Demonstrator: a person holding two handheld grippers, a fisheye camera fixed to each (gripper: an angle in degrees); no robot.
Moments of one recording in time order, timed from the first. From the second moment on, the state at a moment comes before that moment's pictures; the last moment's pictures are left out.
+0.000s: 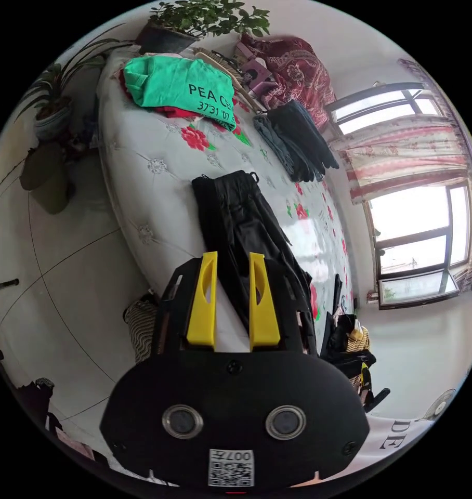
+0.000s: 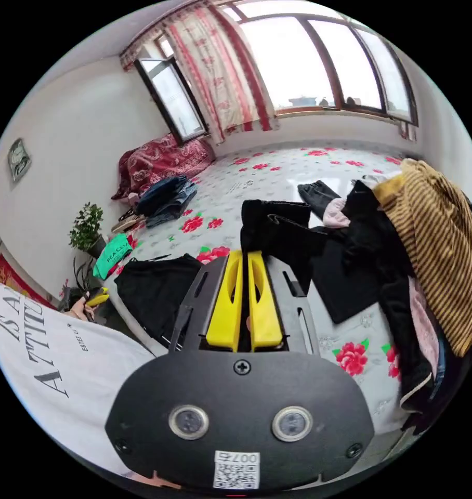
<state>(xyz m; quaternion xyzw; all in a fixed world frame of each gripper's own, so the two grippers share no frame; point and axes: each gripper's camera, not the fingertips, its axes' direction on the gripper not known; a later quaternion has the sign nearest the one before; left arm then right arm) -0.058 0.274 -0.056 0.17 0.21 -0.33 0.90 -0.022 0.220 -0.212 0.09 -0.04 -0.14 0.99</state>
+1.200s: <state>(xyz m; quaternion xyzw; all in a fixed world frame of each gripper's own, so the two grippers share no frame) 0.076 0.152 -0.125 0.19 0.44 0.19 0.86 0.002 0.264 -0.113 0.03 -0.09 0.08 0.99</state>
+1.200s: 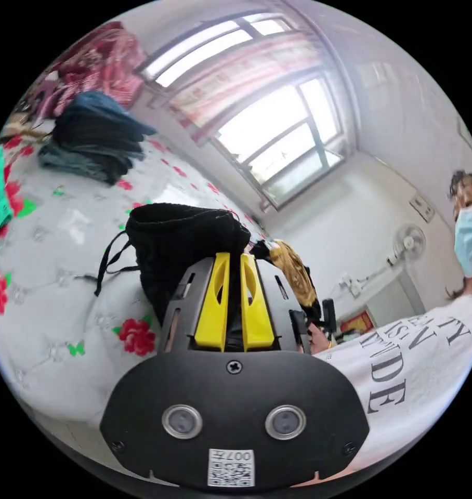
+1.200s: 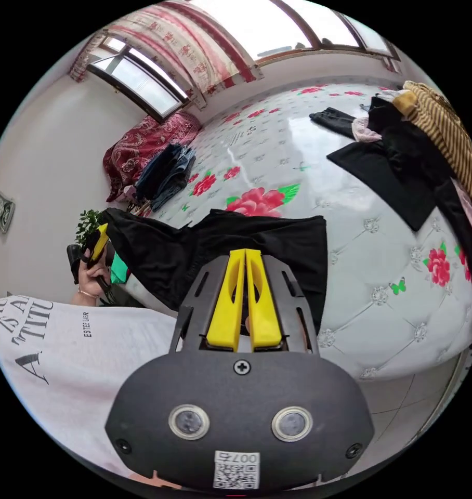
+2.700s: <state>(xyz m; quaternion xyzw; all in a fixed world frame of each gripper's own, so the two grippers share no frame) 0.043 0.095 -0.024 0.01 0.47 0.03 0.88 0.067 0.010 -0.001 -0.20 -0.37 0.03 0.91</state>
